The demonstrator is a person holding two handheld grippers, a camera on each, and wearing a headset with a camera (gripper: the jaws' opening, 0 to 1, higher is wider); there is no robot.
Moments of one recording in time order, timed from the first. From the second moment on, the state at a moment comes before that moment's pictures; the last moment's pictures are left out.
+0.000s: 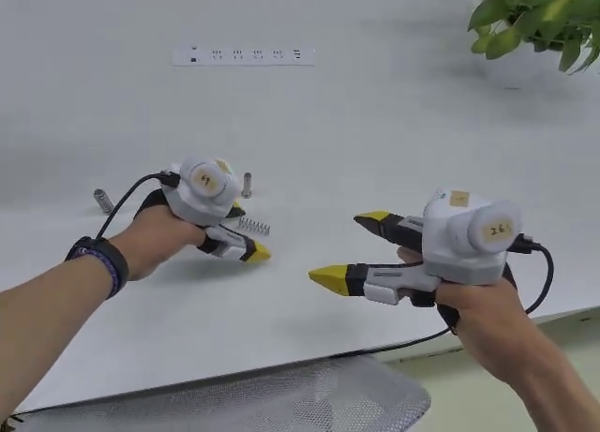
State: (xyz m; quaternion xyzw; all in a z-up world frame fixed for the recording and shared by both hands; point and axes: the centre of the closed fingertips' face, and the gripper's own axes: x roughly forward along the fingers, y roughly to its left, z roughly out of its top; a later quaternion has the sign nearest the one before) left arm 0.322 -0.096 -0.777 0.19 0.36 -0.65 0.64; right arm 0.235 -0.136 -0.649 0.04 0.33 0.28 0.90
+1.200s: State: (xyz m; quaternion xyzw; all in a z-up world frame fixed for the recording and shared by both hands) left arm 0.310 -0.079 -0.788 0.27 0.33 -0.64 0.64; right arm 0.232 -0.130 -0.649 0.03 0.33 0.29 0.90
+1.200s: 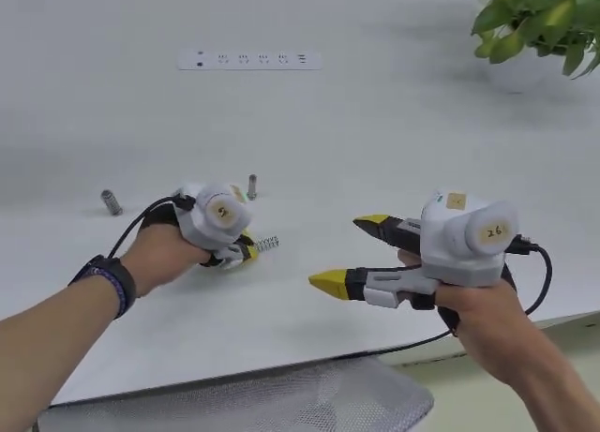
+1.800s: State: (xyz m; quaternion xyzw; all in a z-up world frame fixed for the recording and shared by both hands) left arm 0.304 -0.048 -0.755 0.26 0.31 -0.62 0.67; right arm 0.227 -0.115 -0.657 0.02 0.34 0.32 0.89
